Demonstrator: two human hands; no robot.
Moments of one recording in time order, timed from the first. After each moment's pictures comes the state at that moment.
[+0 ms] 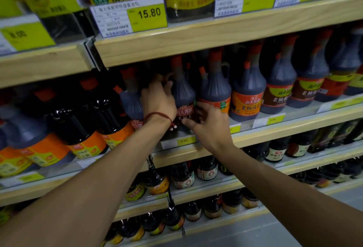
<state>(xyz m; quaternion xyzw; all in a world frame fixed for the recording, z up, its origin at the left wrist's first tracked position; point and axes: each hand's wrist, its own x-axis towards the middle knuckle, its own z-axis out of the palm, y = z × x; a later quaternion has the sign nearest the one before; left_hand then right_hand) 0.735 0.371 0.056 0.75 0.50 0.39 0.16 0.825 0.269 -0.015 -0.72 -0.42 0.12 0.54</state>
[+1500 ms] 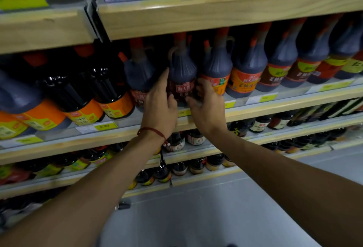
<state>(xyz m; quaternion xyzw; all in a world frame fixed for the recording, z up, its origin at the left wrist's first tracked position) 0.688 0.319 0.009 0.78 0.39 0.37 0.31 0.808 0.252 -0.007 -0.75 -0.43 0.08 0.49</state>
